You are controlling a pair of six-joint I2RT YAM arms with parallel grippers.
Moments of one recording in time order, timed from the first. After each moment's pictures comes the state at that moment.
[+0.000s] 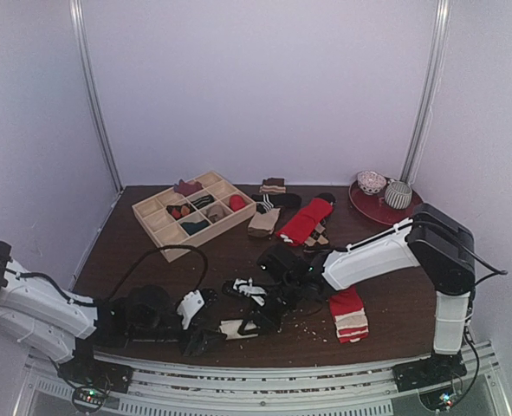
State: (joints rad) left arm -1.17 1.25 0.26 0.46 0.00 -0.13; right arm 1.04 1.99 1.13 -0.11 -0.55 -0.03
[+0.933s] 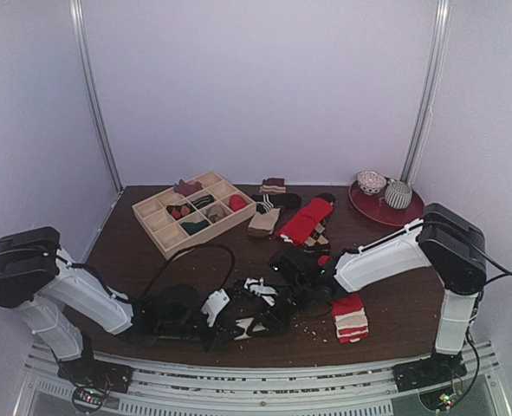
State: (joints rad) left arm -1.16 1.60 0.41 0.60 0.05 -0.26; right arm 1.02 1.91 1.02 -0.04 -0.54 0.00
